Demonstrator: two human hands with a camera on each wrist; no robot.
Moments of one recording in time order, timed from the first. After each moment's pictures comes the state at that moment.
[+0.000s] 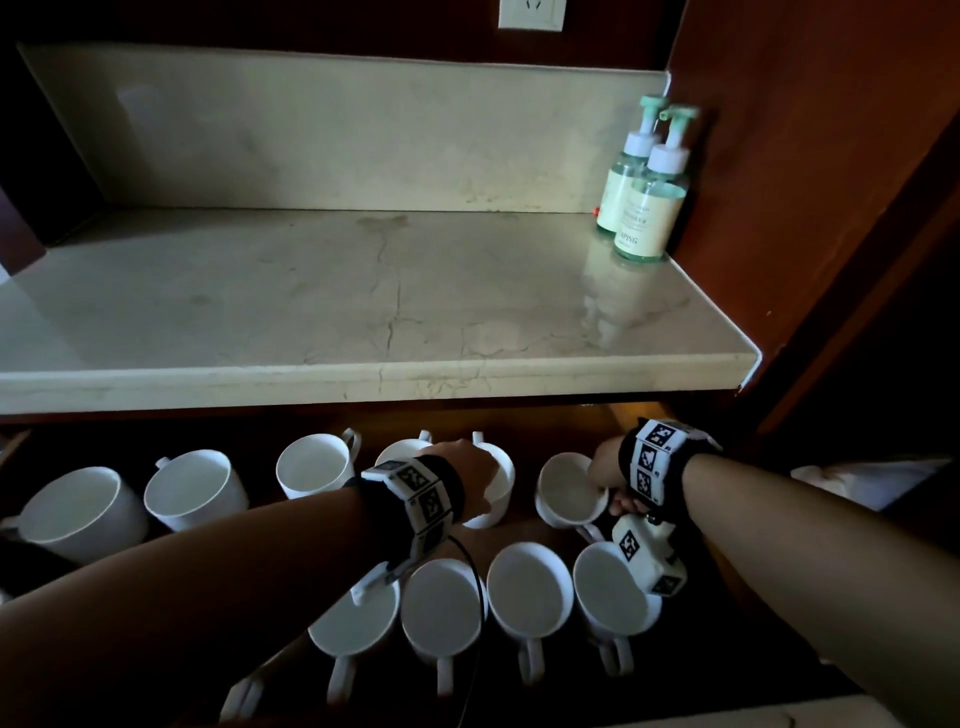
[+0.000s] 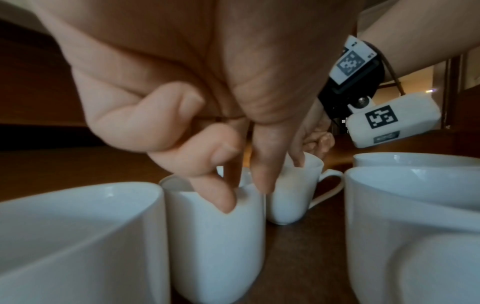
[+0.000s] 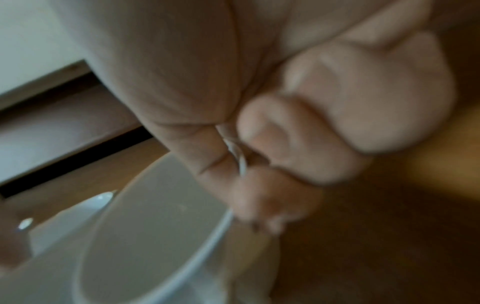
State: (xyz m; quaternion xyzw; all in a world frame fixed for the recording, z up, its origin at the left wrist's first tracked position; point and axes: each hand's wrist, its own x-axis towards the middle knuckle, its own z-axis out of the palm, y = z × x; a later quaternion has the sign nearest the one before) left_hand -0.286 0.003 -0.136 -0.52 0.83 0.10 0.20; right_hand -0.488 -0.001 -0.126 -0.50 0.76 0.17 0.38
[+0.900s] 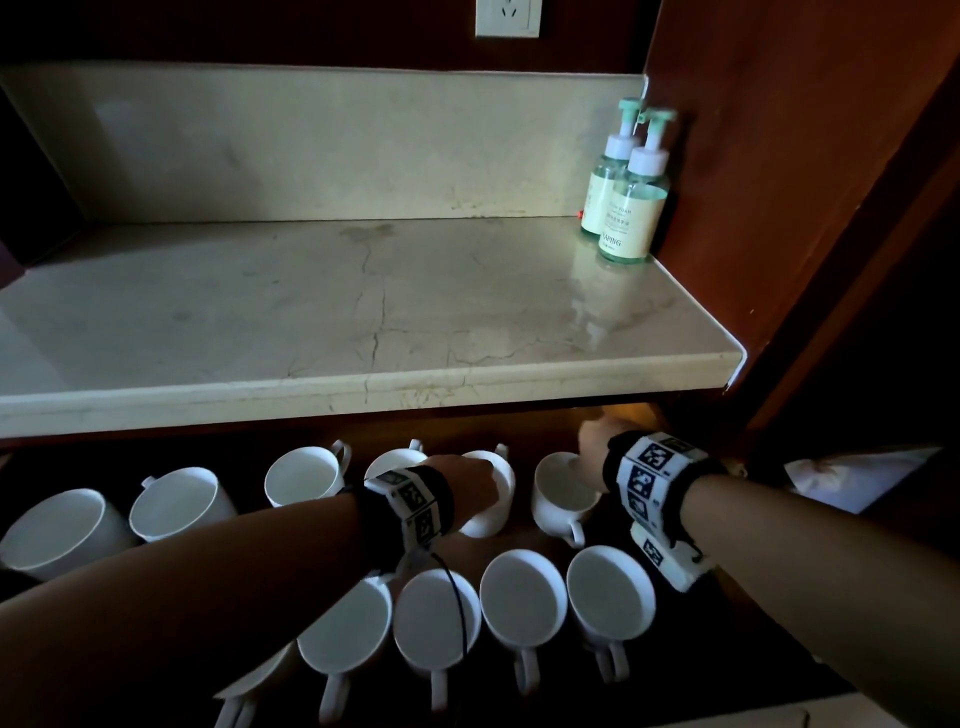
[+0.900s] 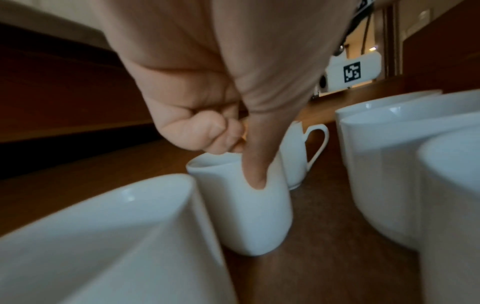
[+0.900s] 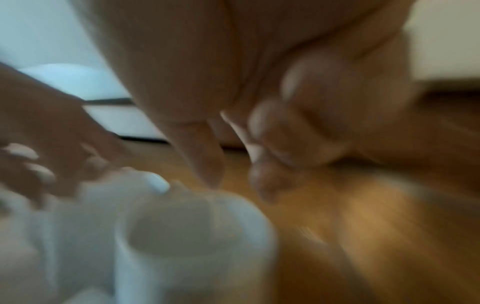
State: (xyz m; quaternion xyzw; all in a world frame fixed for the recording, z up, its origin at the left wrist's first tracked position) left_hand -0.300 0.004 -0.130 -0.45 0.85 0.06 0.27; right_hand -0.471 0.010 -0.100 -0.64 0.73 0.19 0.14
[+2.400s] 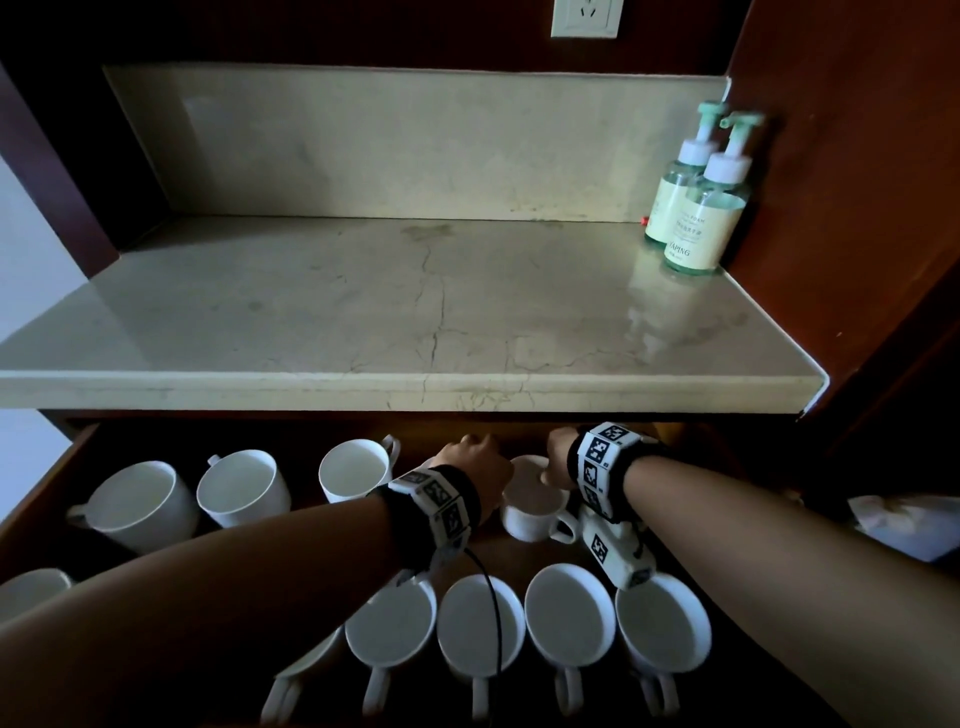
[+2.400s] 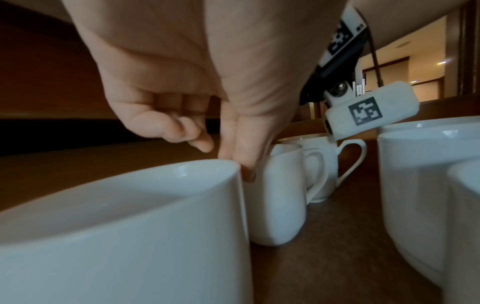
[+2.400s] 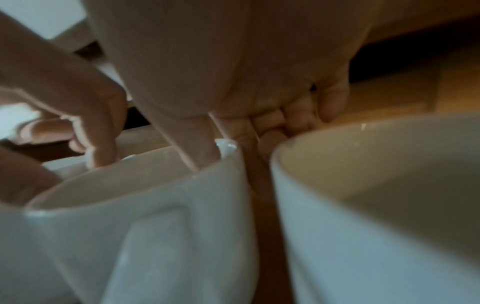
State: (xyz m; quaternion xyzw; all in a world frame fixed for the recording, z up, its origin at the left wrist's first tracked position) left_hand -0.264 -0.005 -0.138 -0.51 0.84 0.05 0.19; right_hand -0.401 -0.054 -0.157 -0.66 0.71 0.23 0.13
